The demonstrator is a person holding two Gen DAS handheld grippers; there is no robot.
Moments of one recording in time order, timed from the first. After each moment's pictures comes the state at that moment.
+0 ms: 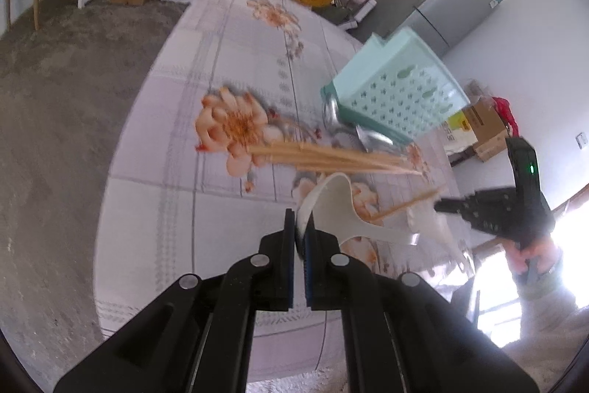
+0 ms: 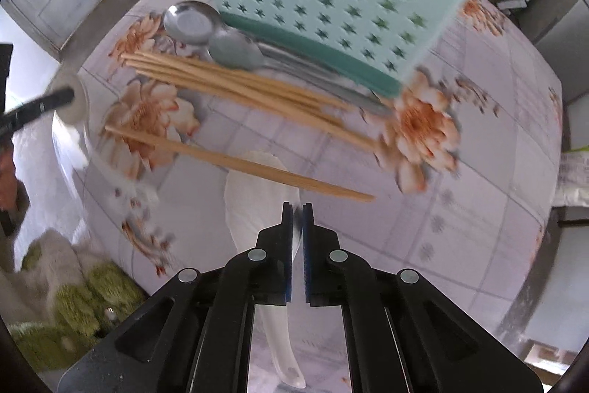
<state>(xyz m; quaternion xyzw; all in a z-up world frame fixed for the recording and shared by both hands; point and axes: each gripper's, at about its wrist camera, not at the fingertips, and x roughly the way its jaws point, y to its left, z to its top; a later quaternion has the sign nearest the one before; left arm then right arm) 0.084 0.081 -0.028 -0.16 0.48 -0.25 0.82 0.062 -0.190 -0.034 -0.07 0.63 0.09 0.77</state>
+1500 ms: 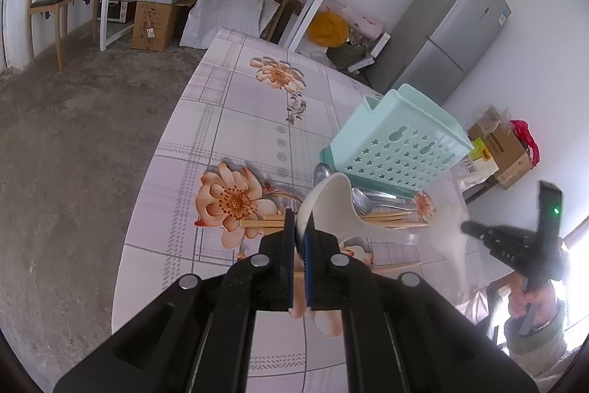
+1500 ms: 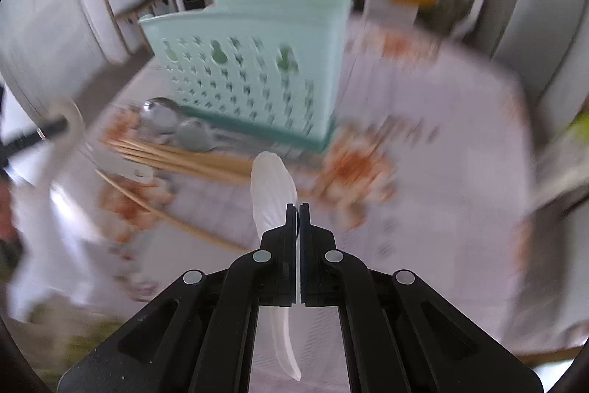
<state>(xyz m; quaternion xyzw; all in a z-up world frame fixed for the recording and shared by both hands) 0.095 0.060 0.012 -0.14 0.42 -0.20 0.87 0.032 -0.224 0.029 -0.05 0.48 0.02 0.88</state>
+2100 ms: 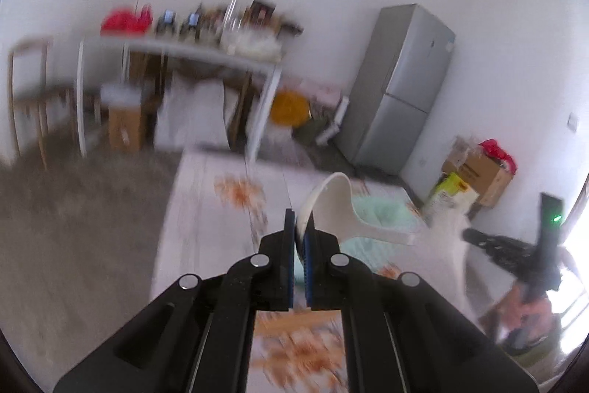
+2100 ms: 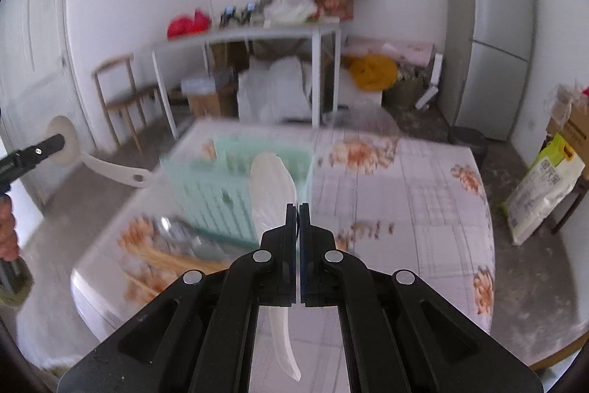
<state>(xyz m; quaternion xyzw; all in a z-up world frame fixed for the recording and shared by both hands) 0.087 0.050 0.130 -0.07 0.23 -0.23 0.94 0.016 -0.236 0.105 0.03 0.31 -0.02 0.95</state>
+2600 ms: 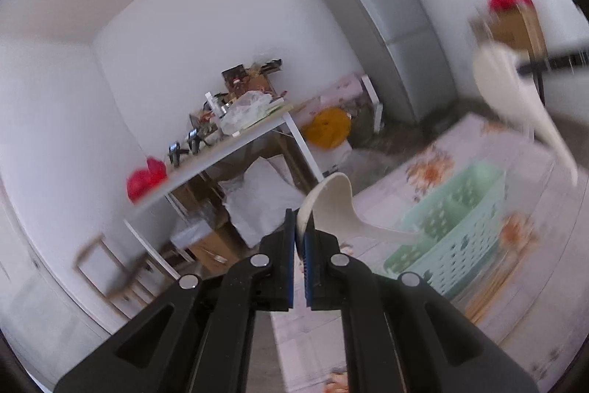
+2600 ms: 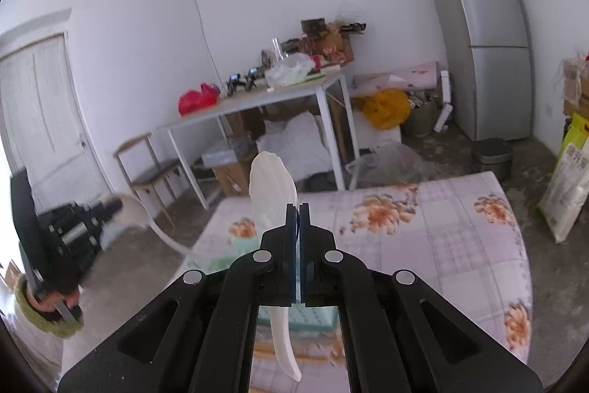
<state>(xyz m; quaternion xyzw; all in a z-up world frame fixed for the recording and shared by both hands) 0.113 -0.064 0.135 0.30 0.12 -0.15 0.94 0.048 -0.277 0.137 0.14 0.21 0.02 0.97</state>
